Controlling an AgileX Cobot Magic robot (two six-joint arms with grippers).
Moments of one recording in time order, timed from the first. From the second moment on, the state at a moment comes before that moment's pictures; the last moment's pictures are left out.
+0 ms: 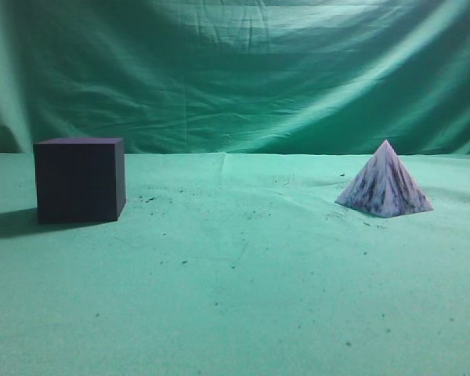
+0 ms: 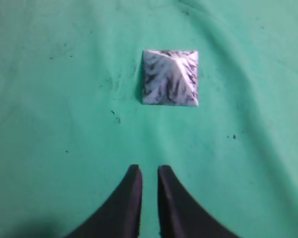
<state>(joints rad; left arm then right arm) -0.03 -0.02 0.02 0.08 0.35 0.07 0.48 1.33 -0.91 0.06 0.81 -0.17</state>
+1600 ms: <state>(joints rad) -0.03 -0.02 0.02 0.08 0.35 0.07 0.50 1.85 -1.11 -0.12 0.68 0.15</state>
